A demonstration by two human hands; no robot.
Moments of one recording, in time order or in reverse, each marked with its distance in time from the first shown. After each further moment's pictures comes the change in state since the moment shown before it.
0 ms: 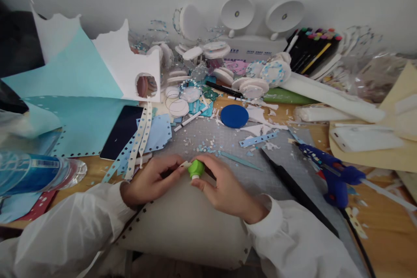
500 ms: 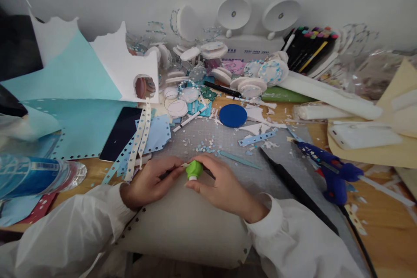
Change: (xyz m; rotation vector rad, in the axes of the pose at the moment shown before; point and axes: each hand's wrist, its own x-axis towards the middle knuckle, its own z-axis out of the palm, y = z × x) left_hand -0.003 -0.004 0.001 0.076 0.035 0.108; right_hand 0.000 0.000 0.001 0.039 0.001 0.077
